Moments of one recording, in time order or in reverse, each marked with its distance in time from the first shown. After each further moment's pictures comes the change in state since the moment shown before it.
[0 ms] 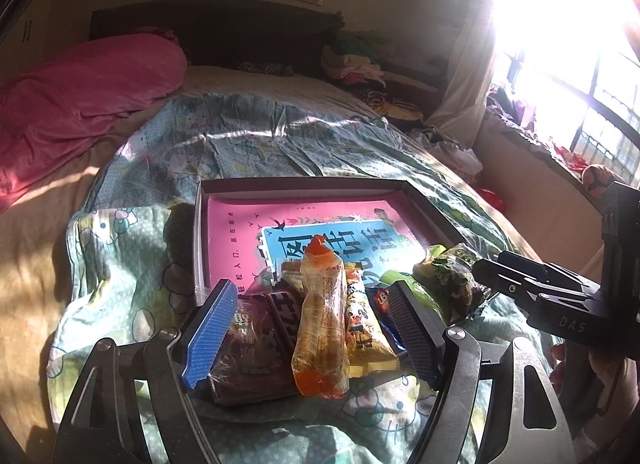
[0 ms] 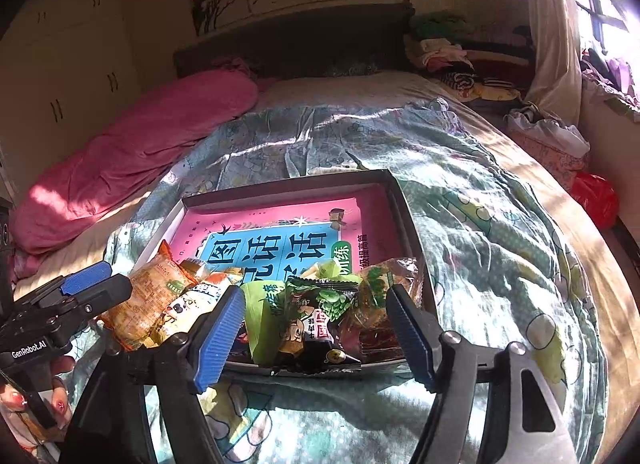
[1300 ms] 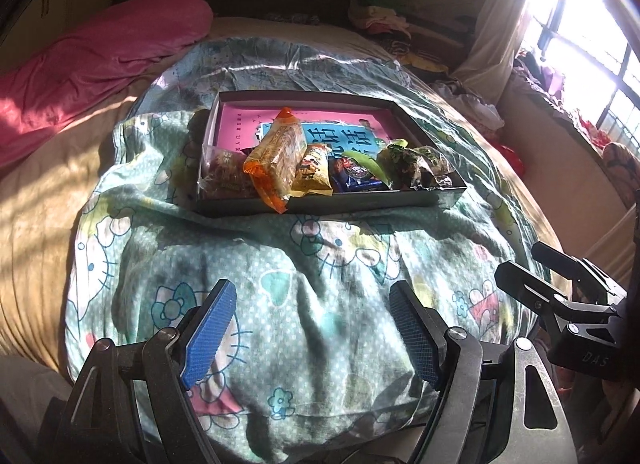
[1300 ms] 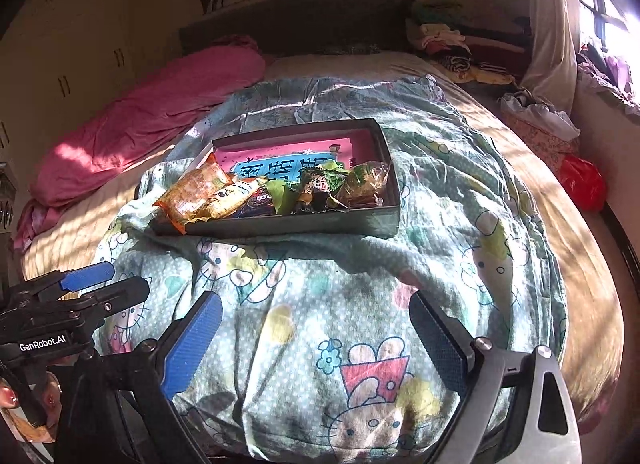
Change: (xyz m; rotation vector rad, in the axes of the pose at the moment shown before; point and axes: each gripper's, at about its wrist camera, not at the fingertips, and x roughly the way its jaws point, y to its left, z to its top) left arm -0.073 -0.062 -0.073 -0.057 0.207 0.120; right arm -0.101 0.007 -0.075 -0.032 0.092 0.000
